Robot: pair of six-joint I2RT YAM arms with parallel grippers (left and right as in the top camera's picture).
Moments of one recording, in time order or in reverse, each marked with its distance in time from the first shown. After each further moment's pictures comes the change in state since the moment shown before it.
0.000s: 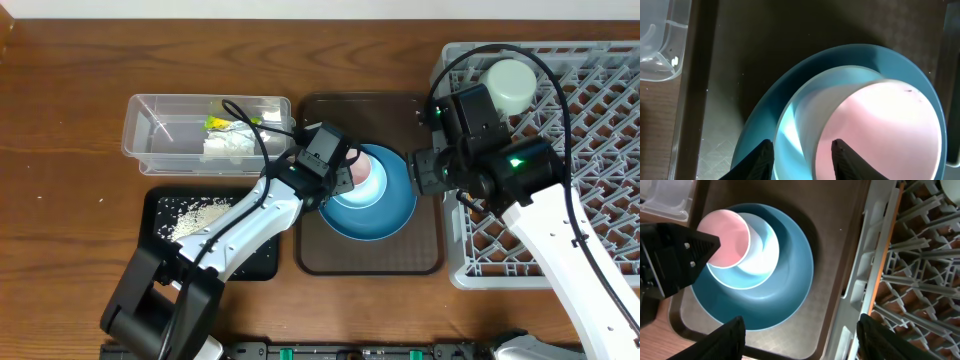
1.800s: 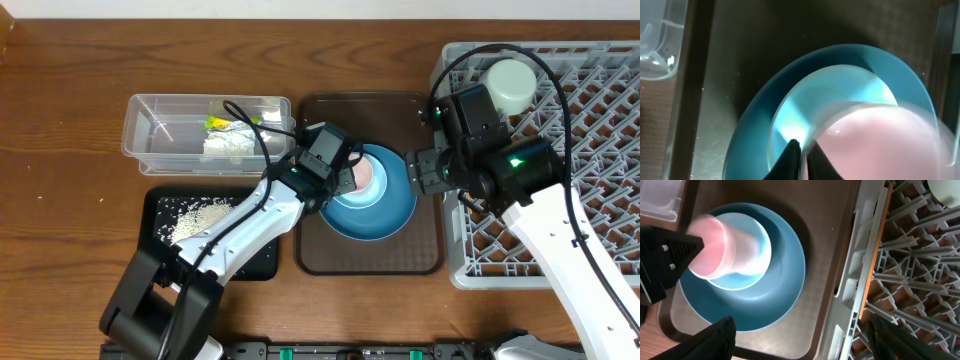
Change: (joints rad) left arm -0.014 -0.008 0.000 0.008 -0.014 -0.018; right arm 0.000 0.000 0.000 -0.006 0.035 0.000
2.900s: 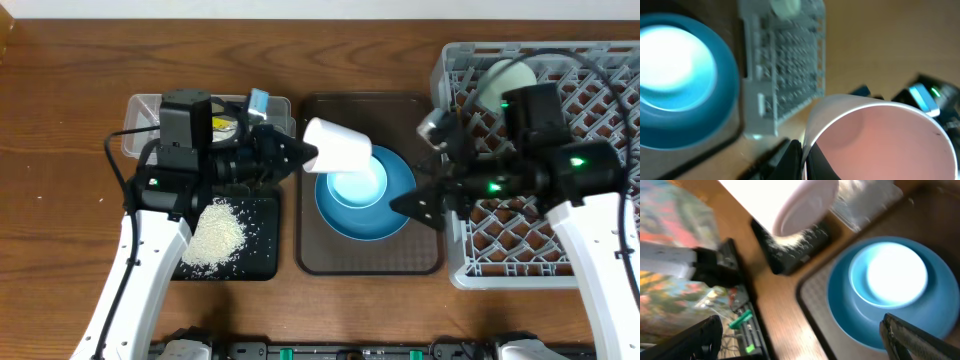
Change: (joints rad) left arm 0.477 -0.416 0.000 -0.078 1.090 0.028; right arm -0.255 -0.064 0.001 -0.148 -0.971 -0.658
